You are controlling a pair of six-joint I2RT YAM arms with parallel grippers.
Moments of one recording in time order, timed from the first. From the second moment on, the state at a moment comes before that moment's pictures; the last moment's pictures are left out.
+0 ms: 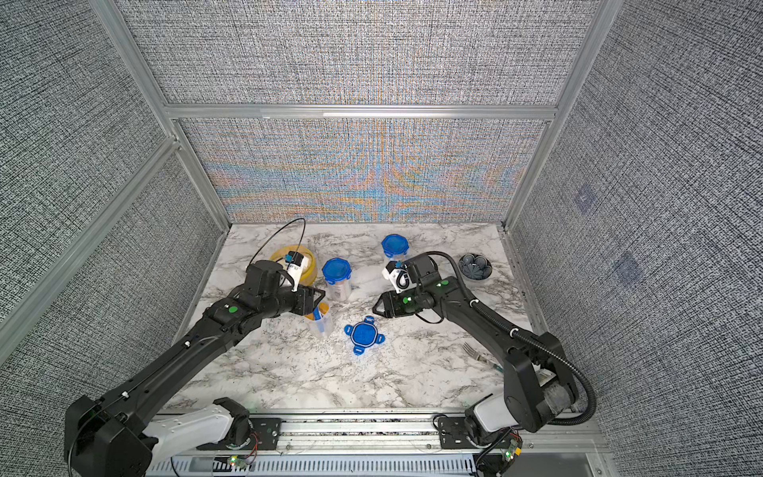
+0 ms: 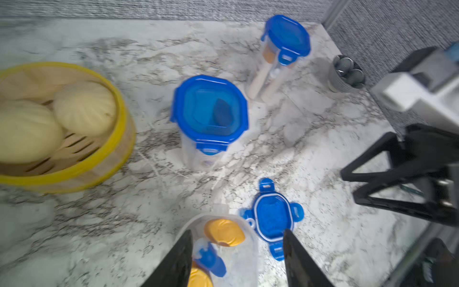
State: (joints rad) left arm -0.54 1.18 0.95 -0.46 0.24 -0.24; right arm 0.46 1.46 0.99 -0.56 -0.57 0.34
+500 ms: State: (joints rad) left arm -0.65 1.29 1.05 -0.62 0.30 -0.21; right arm 0.42 1.60 0.77 -0.40 -0.74 0.63
